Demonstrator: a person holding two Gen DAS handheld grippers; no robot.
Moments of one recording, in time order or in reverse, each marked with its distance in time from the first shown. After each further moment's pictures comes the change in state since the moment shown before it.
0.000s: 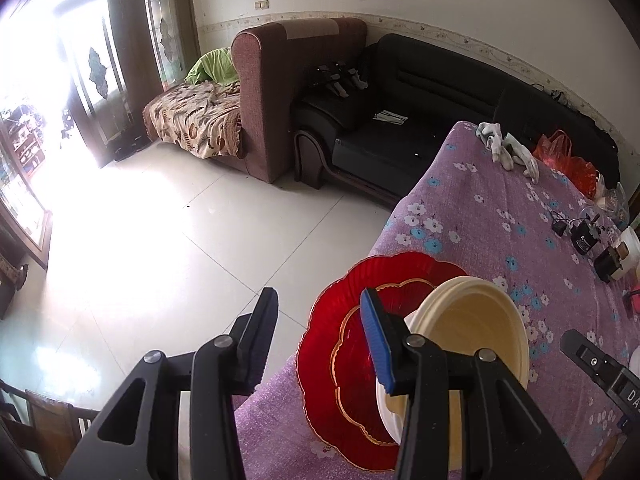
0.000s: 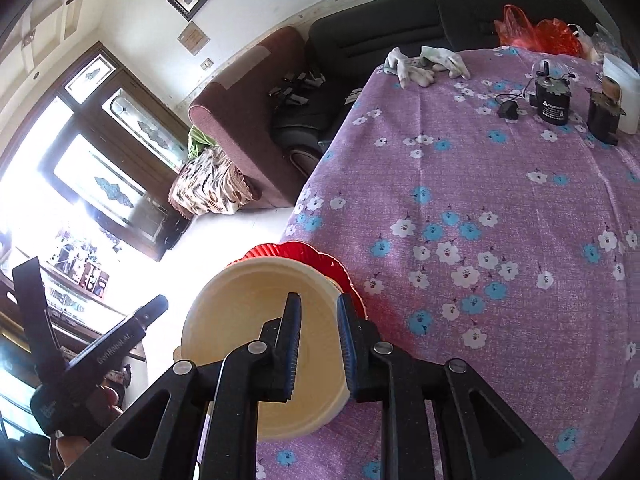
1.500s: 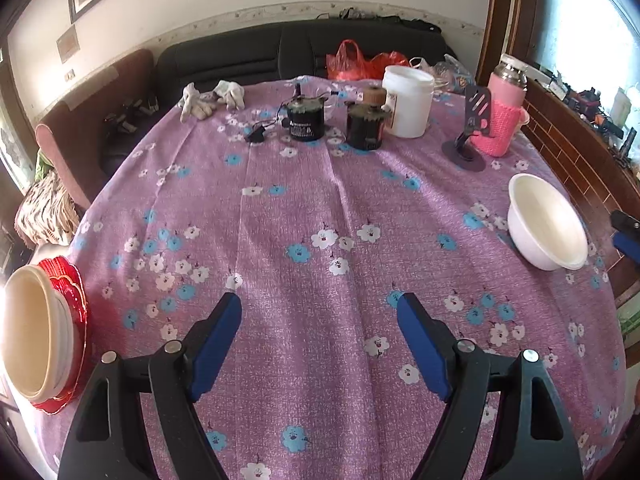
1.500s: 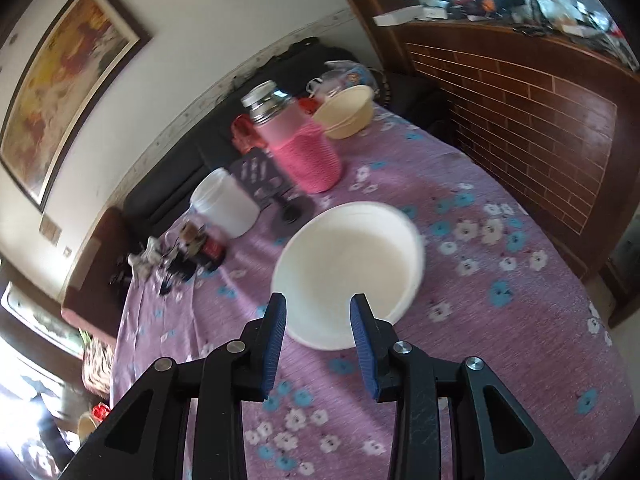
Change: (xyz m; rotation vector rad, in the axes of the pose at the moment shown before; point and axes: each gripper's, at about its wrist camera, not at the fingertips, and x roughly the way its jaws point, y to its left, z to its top) left arm -0.055 -0.379 -0.153 0.502 0.029 -0.353; right arm -0.325 -0.385 -0.048 0.502 -0.443 -0.421
